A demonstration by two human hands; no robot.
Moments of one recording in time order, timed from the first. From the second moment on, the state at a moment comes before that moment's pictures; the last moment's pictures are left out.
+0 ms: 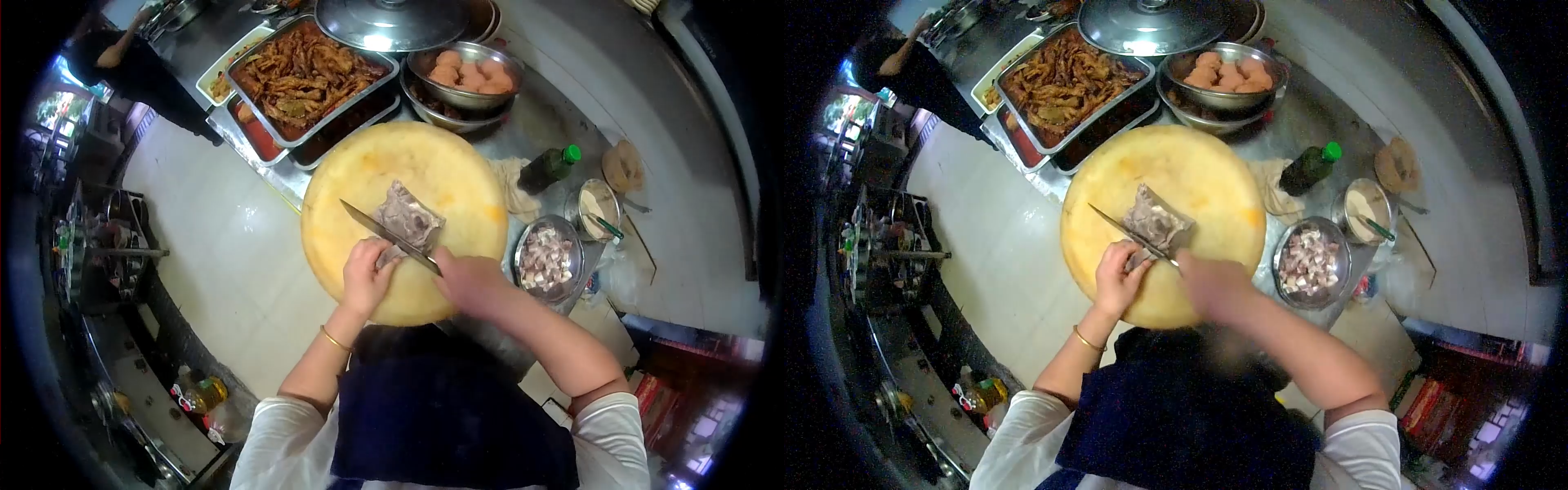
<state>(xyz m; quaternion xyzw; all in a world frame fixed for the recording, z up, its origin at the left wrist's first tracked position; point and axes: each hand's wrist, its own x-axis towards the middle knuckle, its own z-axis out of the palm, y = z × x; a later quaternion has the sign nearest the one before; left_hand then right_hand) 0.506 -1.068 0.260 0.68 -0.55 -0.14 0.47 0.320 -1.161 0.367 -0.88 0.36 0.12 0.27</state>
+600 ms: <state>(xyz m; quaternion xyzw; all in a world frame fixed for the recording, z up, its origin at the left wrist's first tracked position) 0.571 -1.074 0.252 0.59 -0.31 -0.42 0.61 0.217 -1.094 0.362 -0.86 0.44 0.09 0.26</state>
